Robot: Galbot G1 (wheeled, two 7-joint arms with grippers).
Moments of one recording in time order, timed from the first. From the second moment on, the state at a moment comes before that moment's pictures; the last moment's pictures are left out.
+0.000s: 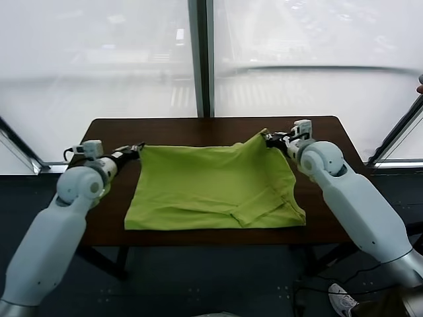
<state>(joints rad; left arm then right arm) 0.72 -1.01 -0.28 -1.49 -0.88 0.62 -0.12 -0.53 0.94 -0.02 1.54 0.90 -0.62 0.10</state>
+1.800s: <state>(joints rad) 1.40 -0.96 -0.61 -2.11 -0.83 0.63 -0.14 -1.08 0.55 0.20 2.03 0.93 -0.71 0.13</state>
